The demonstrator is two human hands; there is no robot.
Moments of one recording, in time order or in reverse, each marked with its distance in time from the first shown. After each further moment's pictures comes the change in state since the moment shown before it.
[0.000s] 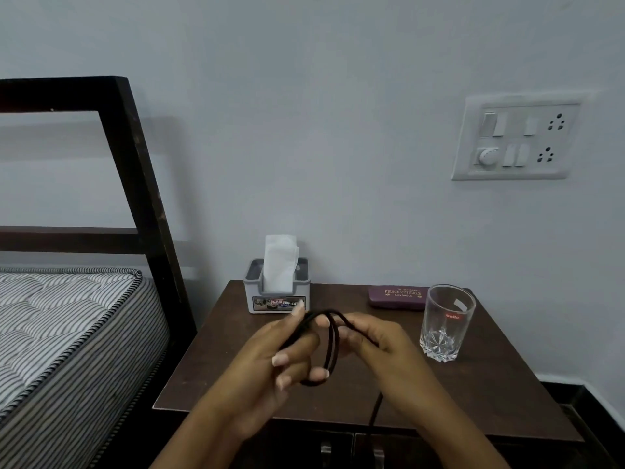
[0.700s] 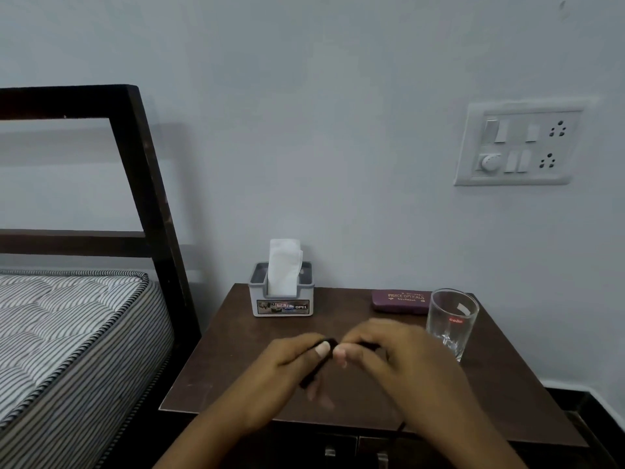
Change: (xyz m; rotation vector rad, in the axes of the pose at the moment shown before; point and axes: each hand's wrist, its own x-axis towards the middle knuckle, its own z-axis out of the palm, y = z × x) left_hand 0.004 -0.009 -0.025 0.968 -0.118 0.204; right_hand -0.018 -0.048 -0.014 -0.586 0.061 0.003
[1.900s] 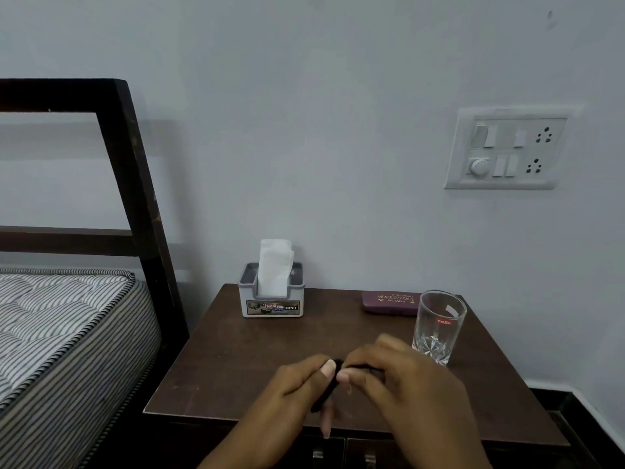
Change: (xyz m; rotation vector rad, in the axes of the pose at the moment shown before) left_hand -0.006 -0.001 0.036 -0.172 0.059 -0.027; right_hand -0.024 0.012 0.010 -0.084 0.090 0.051
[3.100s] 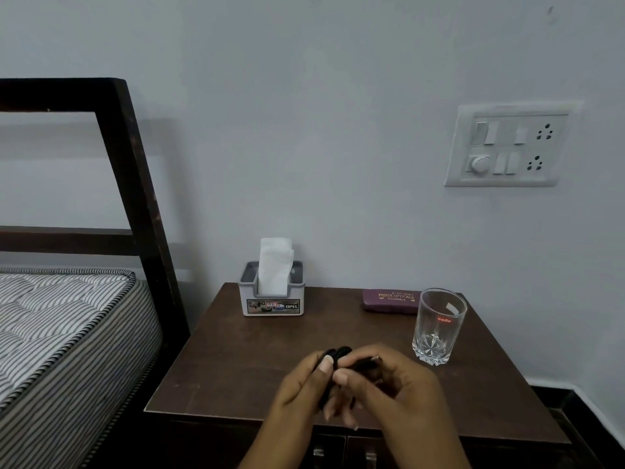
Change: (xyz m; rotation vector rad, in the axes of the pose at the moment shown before) left_hand -0.003 -0.002 0.026 -0.357 0.211 -0.011; right_hand -0.006 0.001 0.019 0.885 0.046 0.004
